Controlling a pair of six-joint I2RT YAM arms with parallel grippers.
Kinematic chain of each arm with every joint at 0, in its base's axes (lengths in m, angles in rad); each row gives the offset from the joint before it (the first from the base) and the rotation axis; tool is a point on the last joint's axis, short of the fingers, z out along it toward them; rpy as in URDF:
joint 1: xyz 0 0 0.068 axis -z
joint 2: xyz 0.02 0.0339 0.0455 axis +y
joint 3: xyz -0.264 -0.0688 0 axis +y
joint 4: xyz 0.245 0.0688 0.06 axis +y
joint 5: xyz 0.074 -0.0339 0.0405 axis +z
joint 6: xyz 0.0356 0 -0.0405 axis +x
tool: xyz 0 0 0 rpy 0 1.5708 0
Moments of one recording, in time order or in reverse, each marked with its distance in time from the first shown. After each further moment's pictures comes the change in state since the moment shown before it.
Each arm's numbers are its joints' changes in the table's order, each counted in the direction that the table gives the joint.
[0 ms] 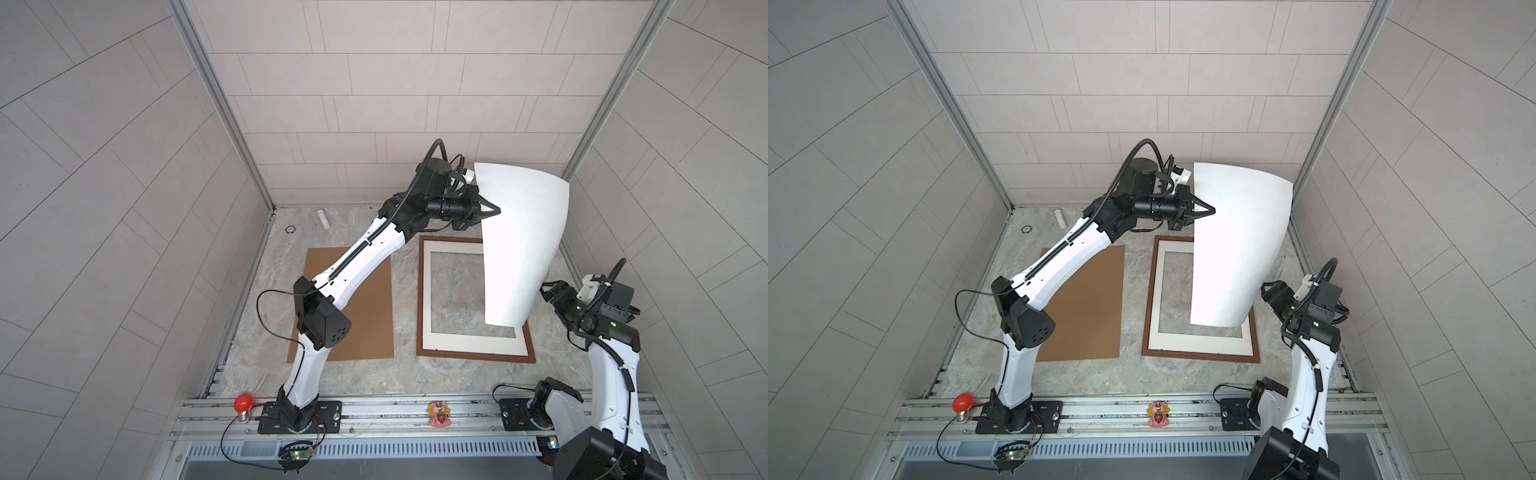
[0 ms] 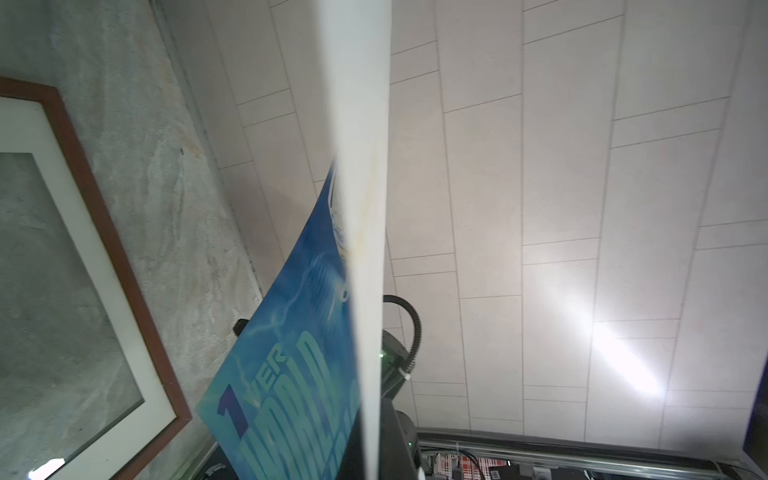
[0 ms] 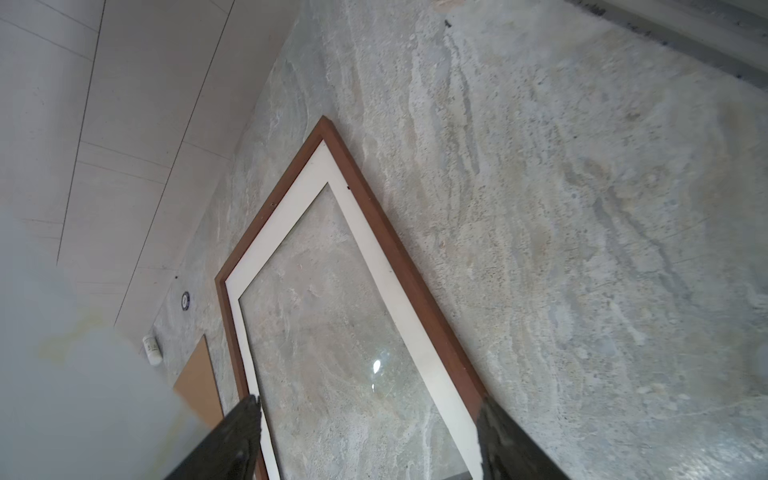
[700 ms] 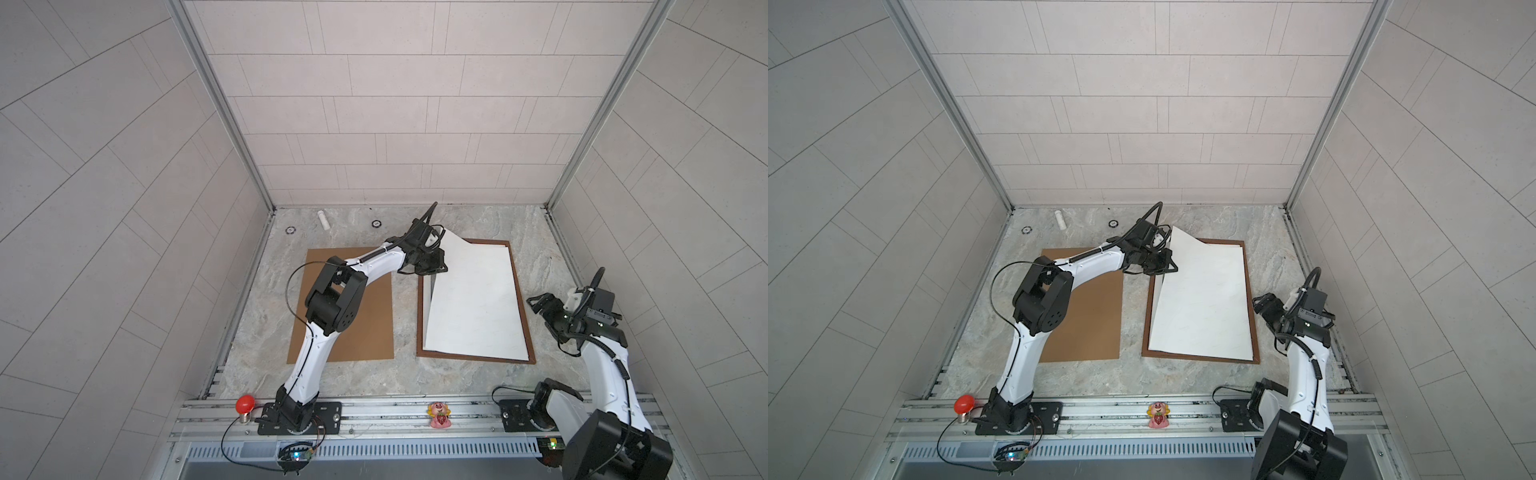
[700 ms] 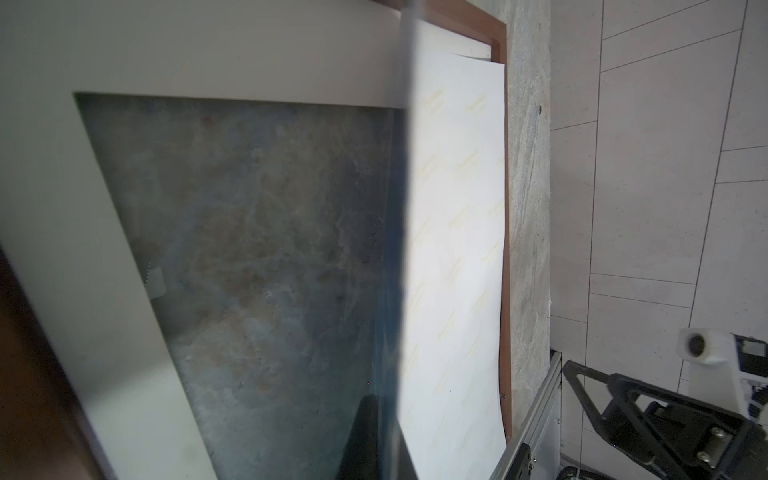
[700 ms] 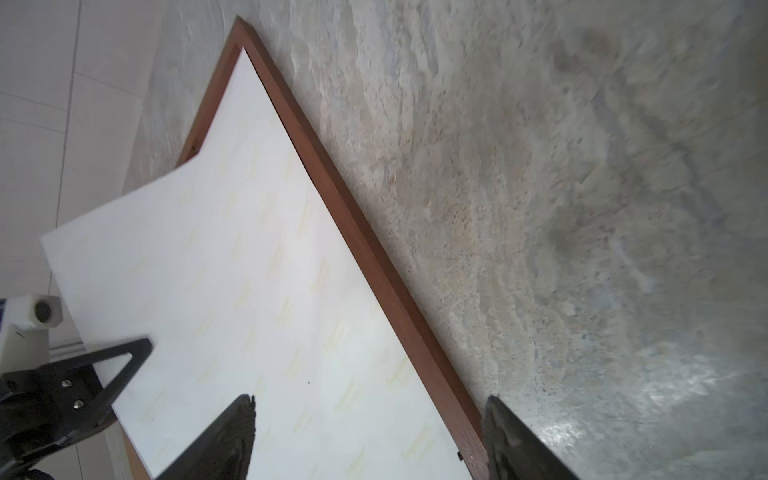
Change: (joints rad) left arm -0.096 0.114 0.603 -0.153 0.200 0.458; right arm -0.089 0.076 0.151 -0.066 -0.037 -0.010
